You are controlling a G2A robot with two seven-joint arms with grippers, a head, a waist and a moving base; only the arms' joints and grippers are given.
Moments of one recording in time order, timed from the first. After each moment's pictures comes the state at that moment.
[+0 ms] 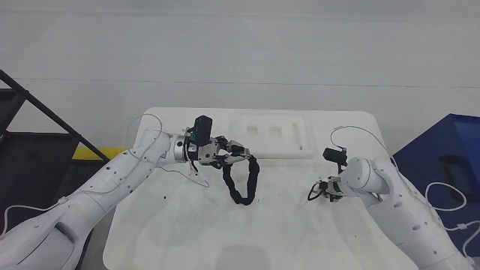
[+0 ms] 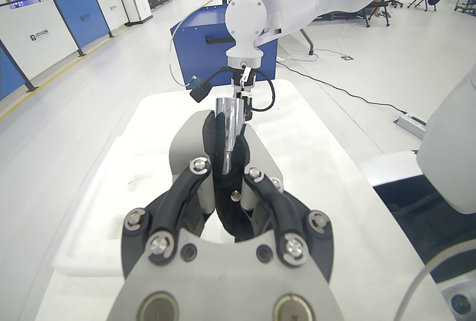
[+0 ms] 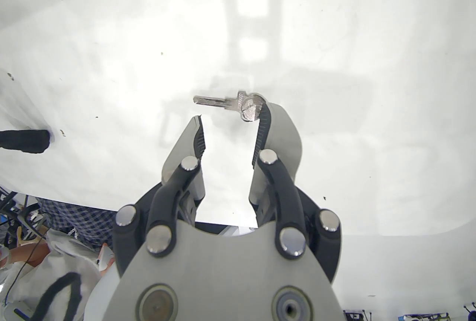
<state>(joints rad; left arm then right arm) 0.73 -0.88 -0.54 -1.21 1.34 -1.01 0.81 -1.11 -1.01 0.99 -1.50 -0.63 0.54 1.27</state>
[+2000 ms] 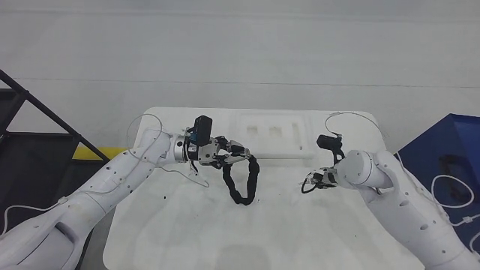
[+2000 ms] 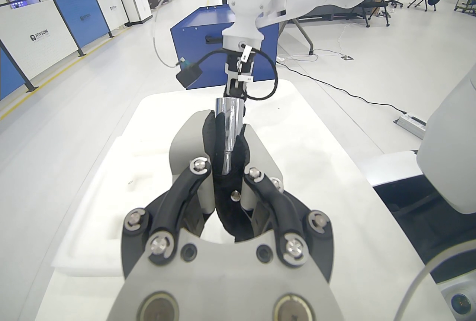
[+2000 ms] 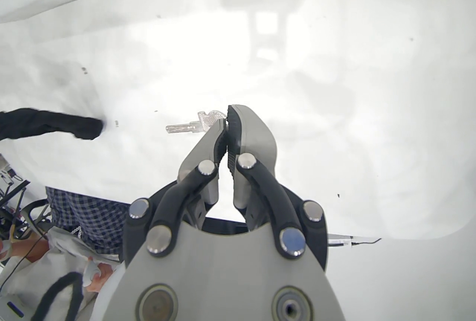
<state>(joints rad) 0.73 -0.88 -0.54 -1.21 1.34 -1.01 0.81 -1.06 -0.98 0.96 -1.68 -0.58 0.58 1.24</state>
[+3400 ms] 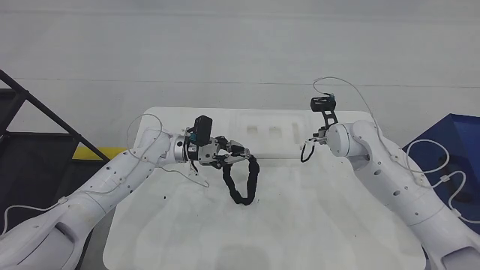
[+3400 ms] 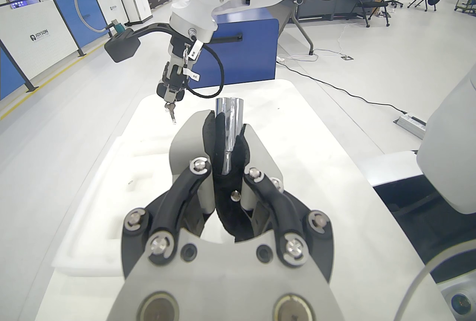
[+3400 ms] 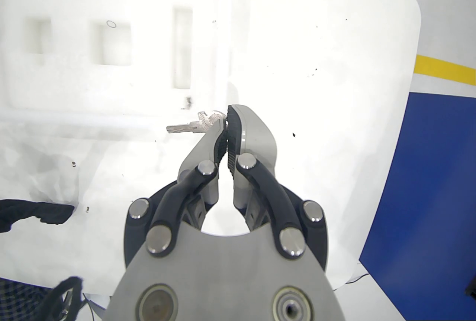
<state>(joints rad) 0.73 -0.88 -0.54 -1.21 1.34 -1.01 0.81 -0.77 -1.07 0.77 -1.44 -0.85 0.47 1.10</state>
